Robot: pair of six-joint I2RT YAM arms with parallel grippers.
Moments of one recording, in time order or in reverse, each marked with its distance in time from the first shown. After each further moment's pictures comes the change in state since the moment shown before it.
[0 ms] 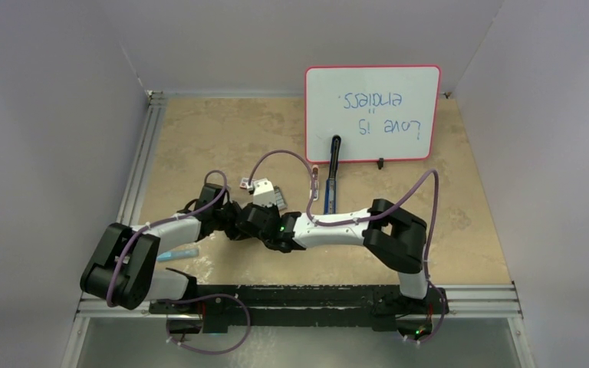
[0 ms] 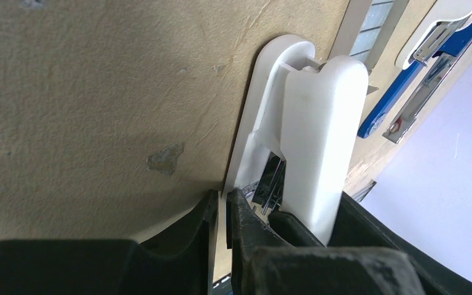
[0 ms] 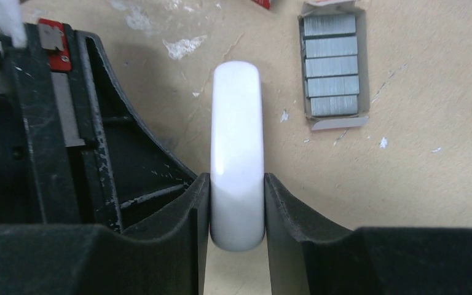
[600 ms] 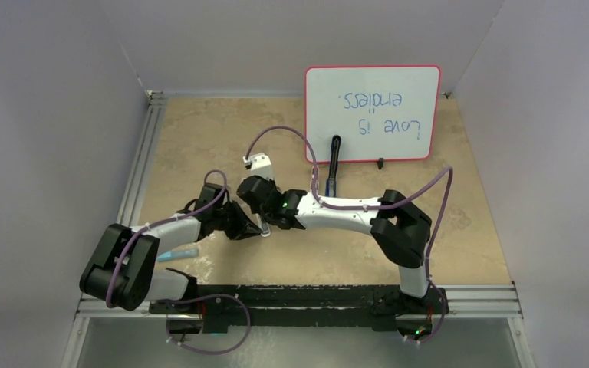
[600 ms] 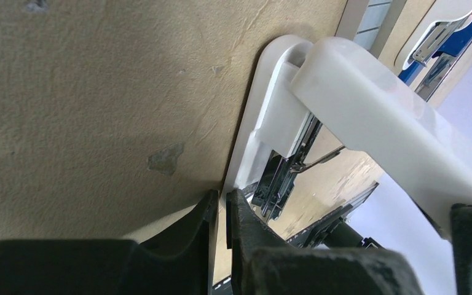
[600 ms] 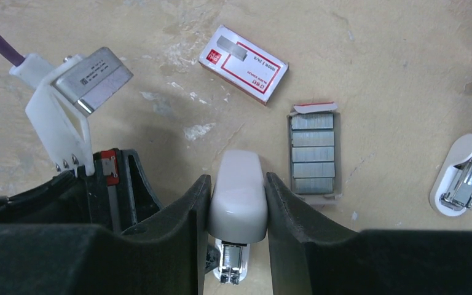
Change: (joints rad) left arm -0.008 -0.006 0.000 -0.001 -0.009 0.005; right arm -0.108 0.003 0.127 0.016 -0.114 -0.141
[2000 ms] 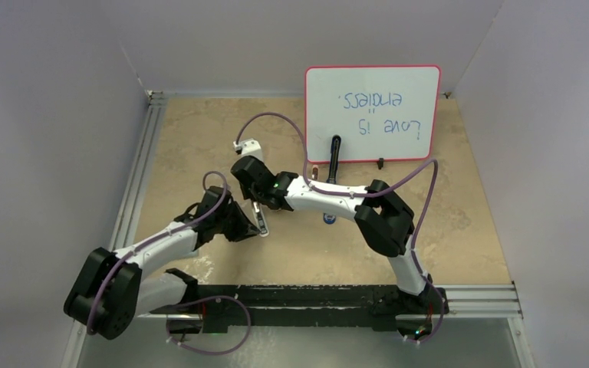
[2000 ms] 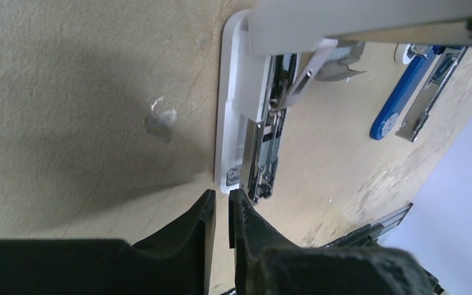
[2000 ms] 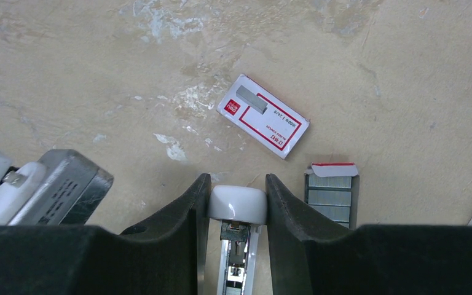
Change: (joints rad) left arm -0.109 -0.207 0.002 -0.145 -0.186 -0.010; right arm -0.080 0.143 0.213 -0.047 -0.117 -0.092
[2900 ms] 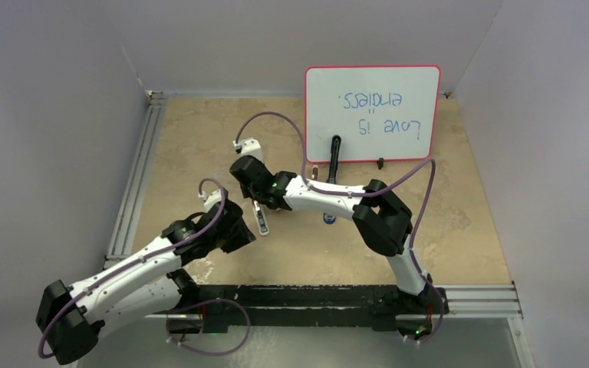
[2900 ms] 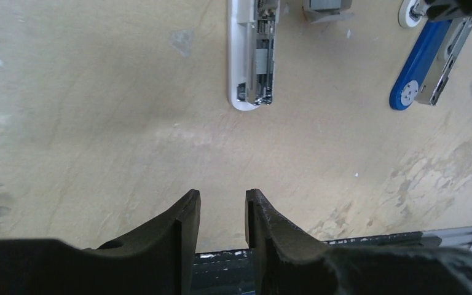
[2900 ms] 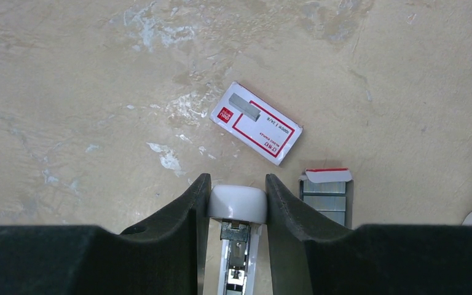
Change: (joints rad) left arm -0.364 -0.319 0.171 -0.535 -0.457 -0.142; right arm 0.000 0.019 0.023 -0.008 0.033 -0.001
